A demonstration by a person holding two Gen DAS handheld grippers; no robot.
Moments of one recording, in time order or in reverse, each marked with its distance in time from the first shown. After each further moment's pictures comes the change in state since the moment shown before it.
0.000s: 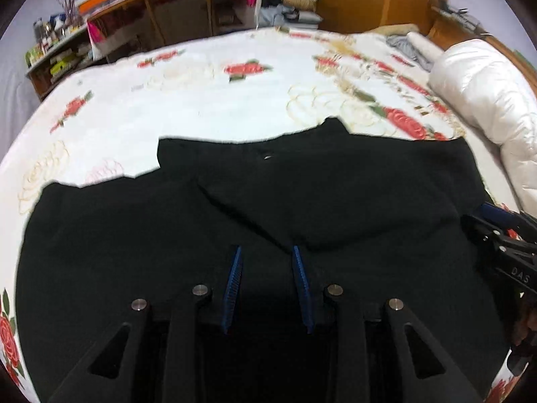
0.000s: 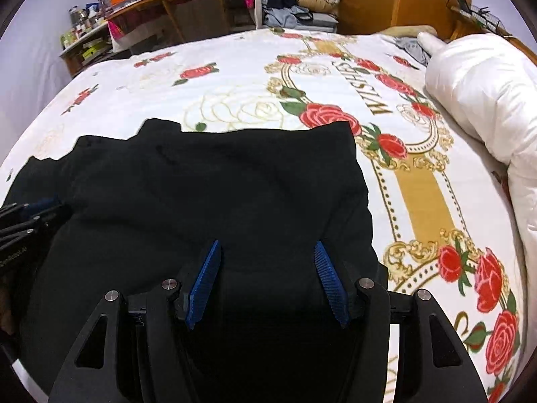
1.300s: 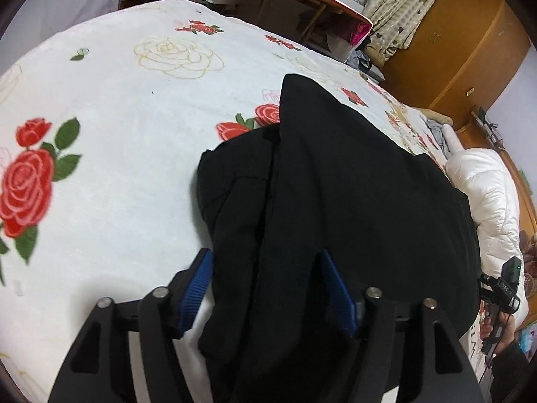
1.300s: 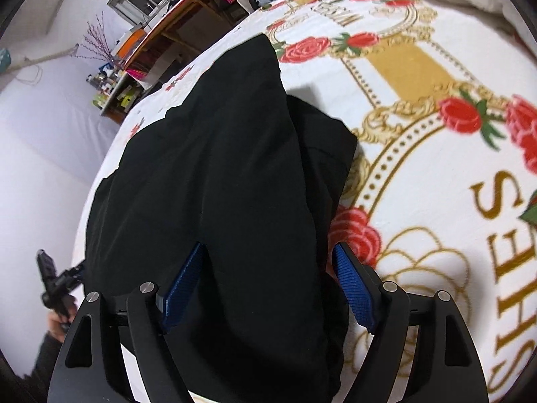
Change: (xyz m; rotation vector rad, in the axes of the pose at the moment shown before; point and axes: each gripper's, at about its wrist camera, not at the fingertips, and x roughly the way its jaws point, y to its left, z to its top) left arm -0.083 0.230 -0.159 -0.424 -0.081 -0.166; right arm -0.024 -0.102 -0.100 0.324 0.077 0.471
